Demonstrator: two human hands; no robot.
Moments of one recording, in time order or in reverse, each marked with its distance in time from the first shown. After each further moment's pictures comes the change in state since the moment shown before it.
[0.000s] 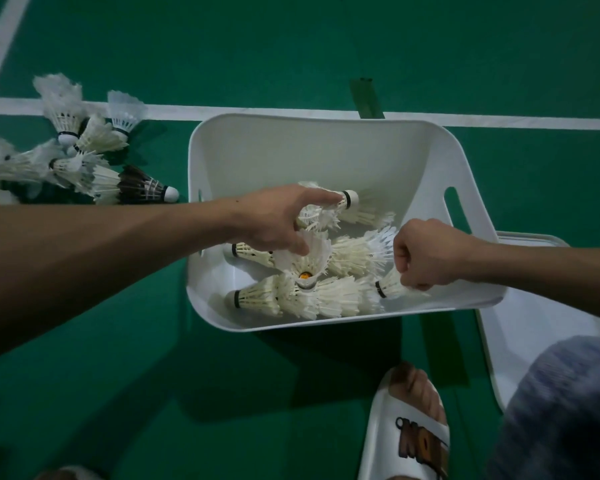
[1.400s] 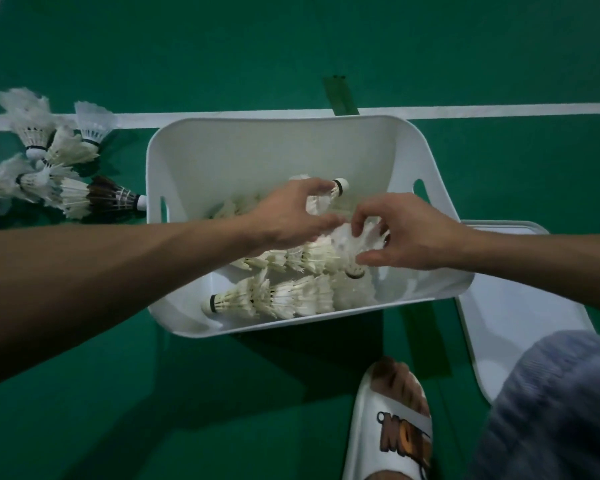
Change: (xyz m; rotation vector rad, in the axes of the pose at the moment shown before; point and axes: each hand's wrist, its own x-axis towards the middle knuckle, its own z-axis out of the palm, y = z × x) left_hand 0.027 0.042 0.031 -0.377 0.217 -0.051; right_hand -0.008 0.015 -0.007 0.240 0.288 -0.358
